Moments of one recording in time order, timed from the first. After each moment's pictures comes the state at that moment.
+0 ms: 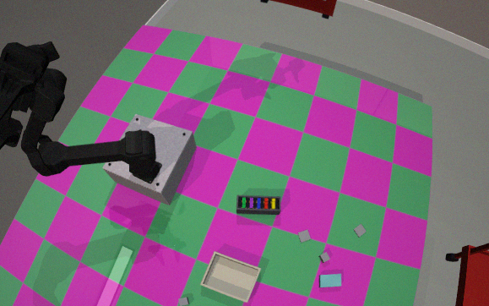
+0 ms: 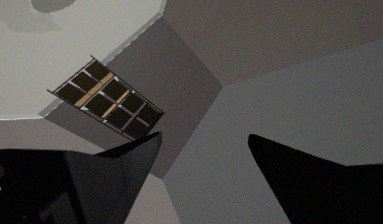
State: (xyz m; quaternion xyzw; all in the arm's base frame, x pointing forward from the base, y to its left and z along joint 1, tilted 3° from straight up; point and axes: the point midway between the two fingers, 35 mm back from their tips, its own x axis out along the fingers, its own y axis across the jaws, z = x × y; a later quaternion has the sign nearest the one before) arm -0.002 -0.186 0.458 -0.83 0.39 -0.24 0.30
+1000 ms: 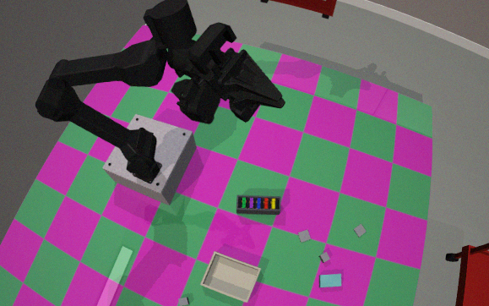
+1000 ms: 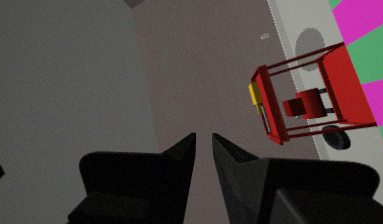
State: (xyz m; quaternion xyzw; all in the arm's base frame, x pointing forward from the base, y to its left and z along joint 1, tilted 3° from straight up) arm 0.296 0.024 0.415 -0.81 0.16 0.03 -0.57
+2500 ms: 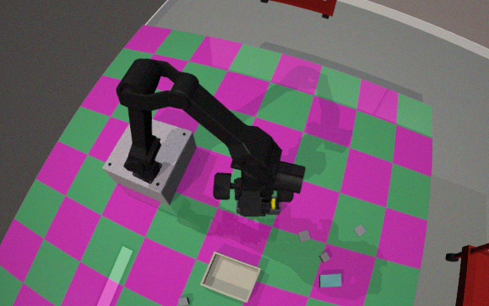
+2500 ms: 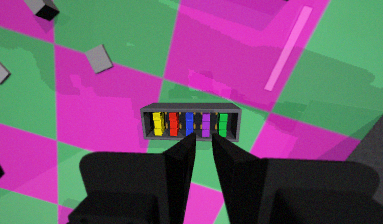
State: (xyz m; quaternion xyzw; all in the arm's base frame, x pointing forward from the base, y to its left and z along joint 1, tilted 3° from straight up) arm 0.292 0.054 0.005 -0.42 -0.59 0.38 -0.57
